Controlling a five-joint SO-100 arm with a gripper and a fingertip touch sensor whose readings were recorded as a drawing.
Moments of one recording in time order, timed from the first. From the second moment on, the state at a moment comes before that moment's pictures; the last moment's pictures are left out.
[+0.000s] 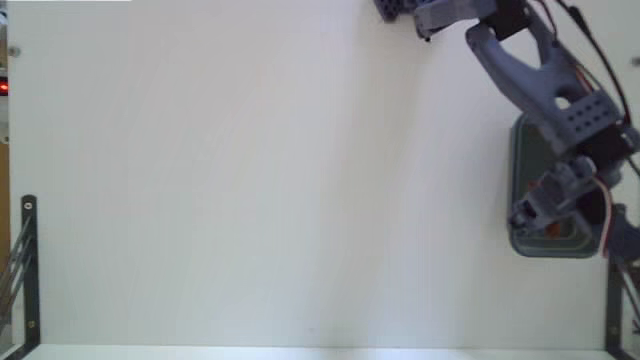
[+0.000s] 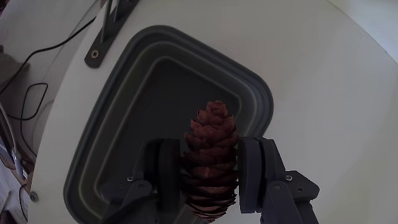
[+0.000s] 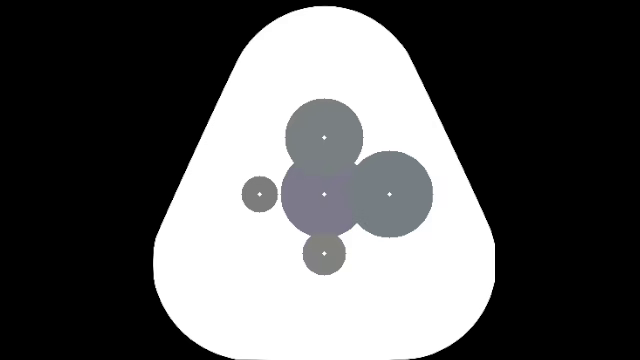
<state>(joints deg) -32.3 83.1 60.4 83.5 -0.3</state>
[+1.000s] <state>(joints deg) -36.5 87.7 65.3 82.2 -0.2</state>
